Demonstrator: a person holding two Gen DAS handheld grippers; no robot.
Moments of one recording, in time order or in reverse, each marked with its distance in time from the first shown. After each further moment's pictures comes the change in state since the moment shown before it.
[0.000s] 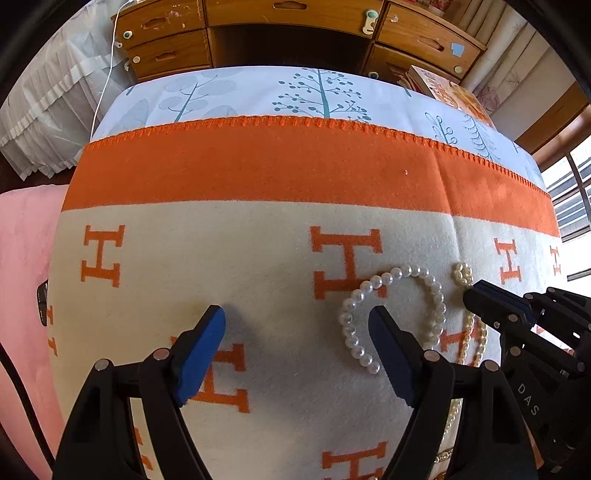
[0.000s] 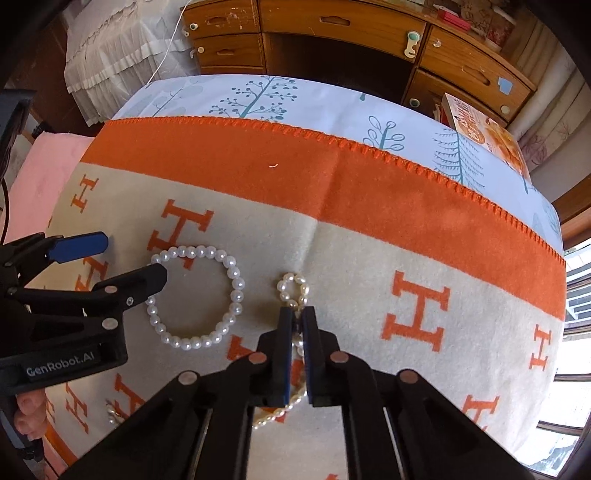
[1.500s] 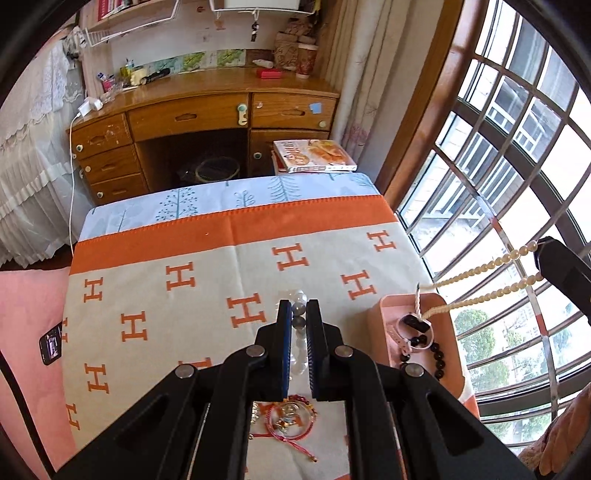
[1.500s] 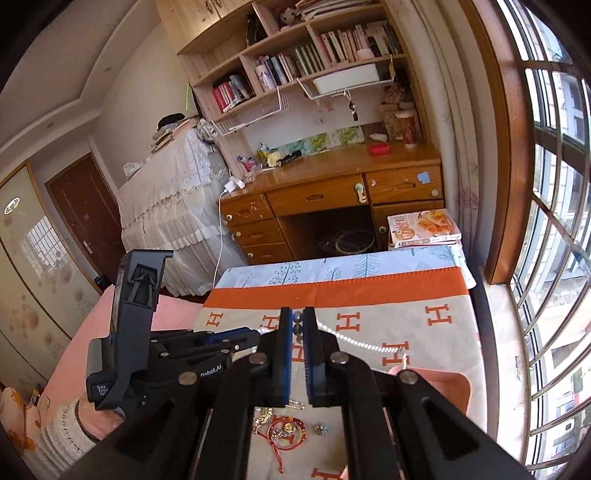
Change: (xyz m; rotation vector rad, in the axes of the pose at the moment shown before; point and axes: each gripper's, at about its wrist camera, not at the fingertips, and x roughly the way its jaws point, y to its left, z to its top) left arm -0.208 -0.160 -0.114 0.252 -0.312 -0.179; right arm -0.290 -0.077 -0.186 0.246 -0.684 0.215
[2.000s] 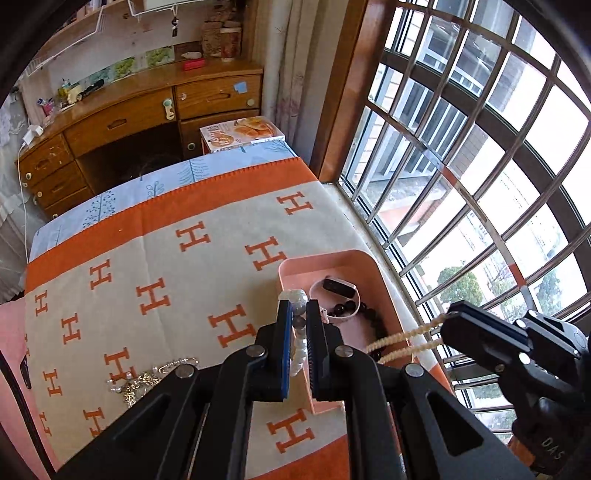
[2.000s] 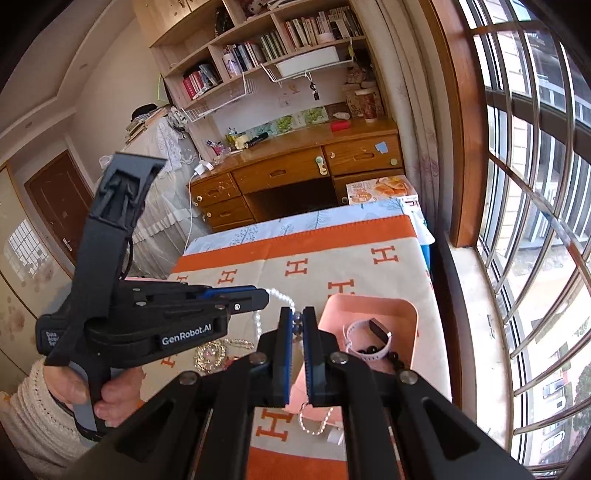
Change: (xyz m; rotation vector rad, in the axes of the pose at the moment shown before) left arm 0.028 -0.110 -0.031 0.160 0.085 -0.101; right arm -0.024 -0.060 -0.077 0.056 0.075 -0.089
